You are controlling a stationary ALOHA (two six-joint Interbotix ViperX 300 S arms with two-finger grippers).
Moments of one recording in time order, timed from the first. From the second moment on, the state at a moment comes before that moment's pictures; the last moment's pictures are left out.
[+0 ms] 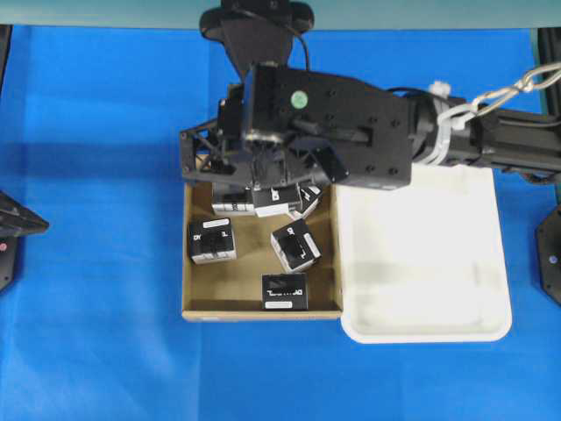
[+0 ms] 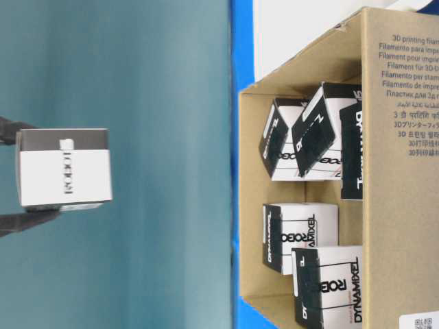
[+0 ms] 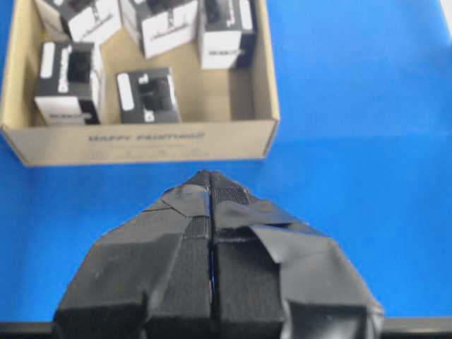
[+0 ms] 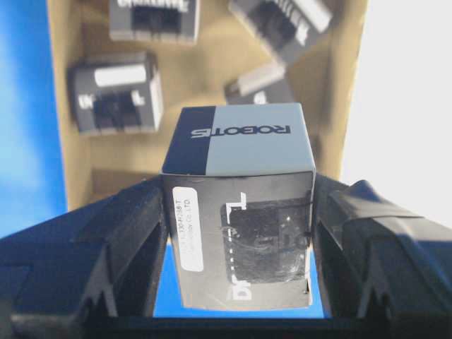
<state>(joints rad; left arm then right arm) -0.09 -1.19 0.99 0.01 0.69 -0.10 -0.02 0.44 -0.71 -0.16 1.78 1.39</state>
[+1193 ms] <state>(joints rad) -0.09 -1.21 0.99 0.01 0.72 -0.10 -0.09 -0.05 0.06 -0.18 1.45 1.42</state>
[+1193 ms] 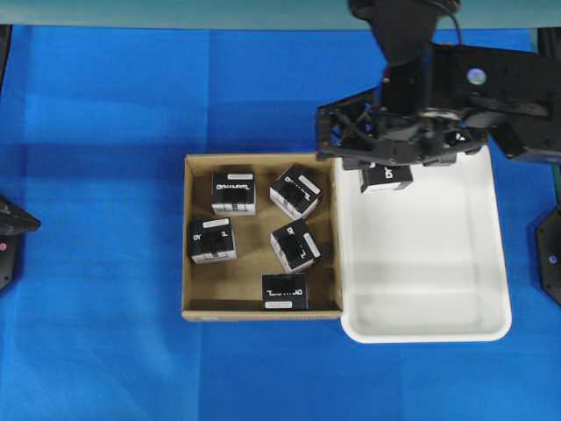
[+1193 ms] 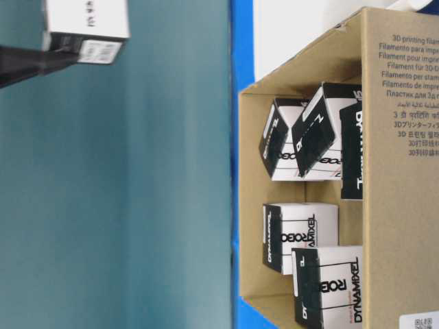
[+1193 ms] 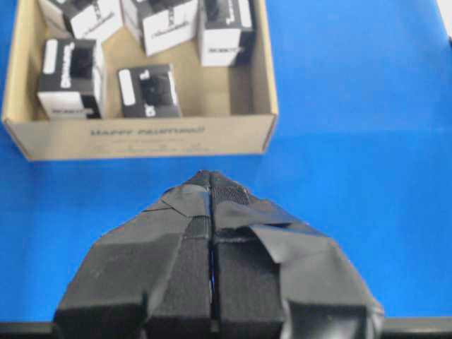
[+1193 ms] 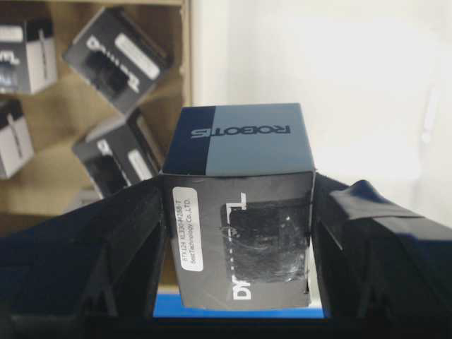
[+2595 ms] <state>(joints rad) -0.09 -1.21 0.98 0.01 0.71 -0.09 -0.30 0.05 0.51 -0.06 0.82 1.36</state>
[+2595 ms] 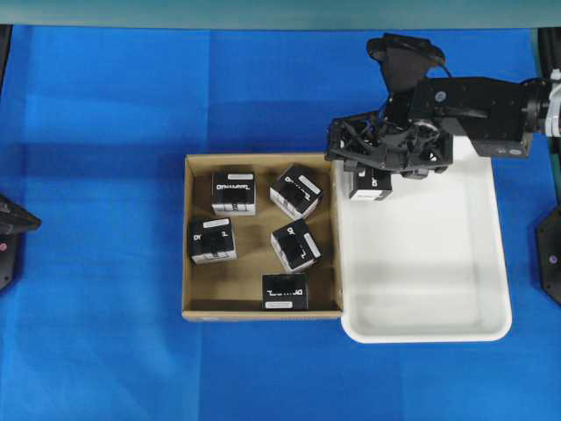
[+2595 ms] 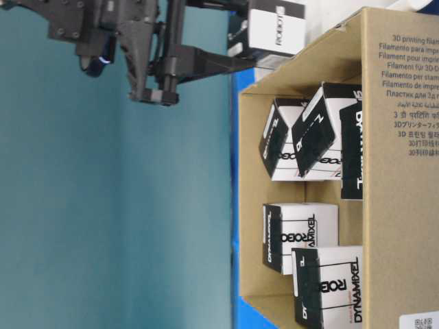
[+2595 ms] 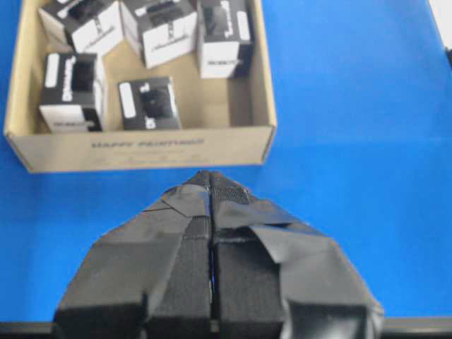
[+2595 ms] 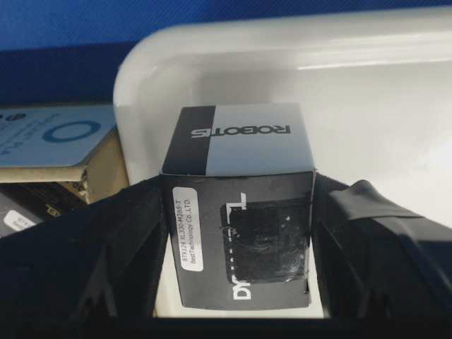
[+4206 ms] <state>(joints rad) -0.09 -1.21 0.98 0.01 0.71 -0.09 -0.31 0.03 0.52 -0.04 0.81 1.33</state>
